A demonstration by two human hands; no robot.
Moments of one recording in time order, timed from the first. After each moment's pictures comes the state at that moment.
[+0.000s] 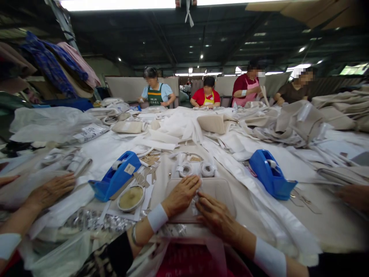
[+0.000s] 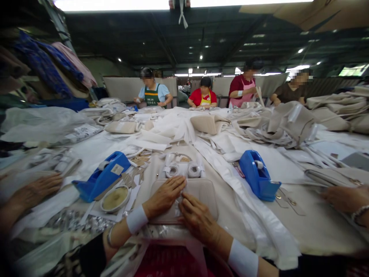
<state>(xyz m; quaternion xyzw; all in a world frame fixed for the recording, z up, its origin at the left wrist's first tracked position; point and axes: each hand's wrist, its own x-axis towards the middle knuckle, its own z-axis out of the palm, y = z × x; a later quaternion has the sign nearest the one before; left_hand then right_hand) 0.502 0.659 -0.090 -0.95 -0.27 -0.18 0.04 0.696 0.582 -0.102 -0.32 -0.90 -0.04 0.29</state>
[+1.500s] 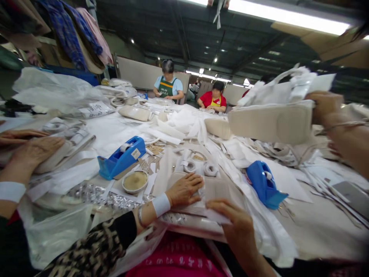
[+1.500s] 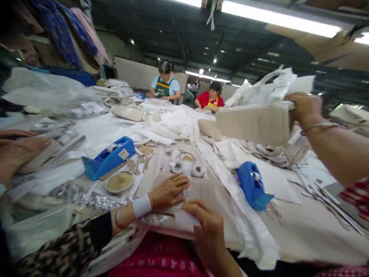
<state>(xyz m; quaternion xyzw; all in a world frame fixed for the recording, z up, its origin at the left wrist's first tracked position) 0.495 0.646 -0.090 -0.94 -0.25 -0.22 -0.03 0.671 0.522 -0.023 -0.40 -0.79 0.12 0.45</state>
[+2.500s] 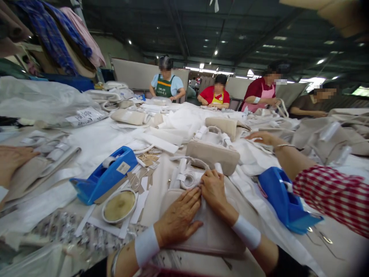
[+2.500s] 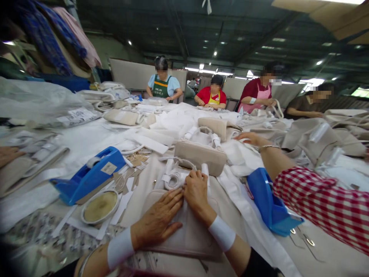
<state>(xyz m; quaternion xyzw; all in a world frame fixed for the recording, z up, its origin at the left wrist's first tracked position) 0.497 0.645 -0.087 -0.93 -0.32 -0.20 -0.06 0.673 0.709 -0.069 -0.59 -0.79 -0.07 0.17</state>
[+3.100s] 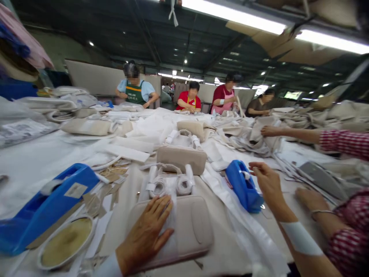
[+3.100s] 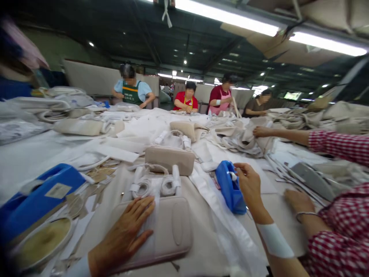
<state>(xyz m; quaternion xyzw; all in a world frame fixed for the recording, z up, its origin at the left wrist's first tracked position) 0.496 0.651 -0.097 -0.93 -0.33 -0.17 0.06 0.922 0.676 -0.017 -0.71 -0.44 0.10 0.54</state>
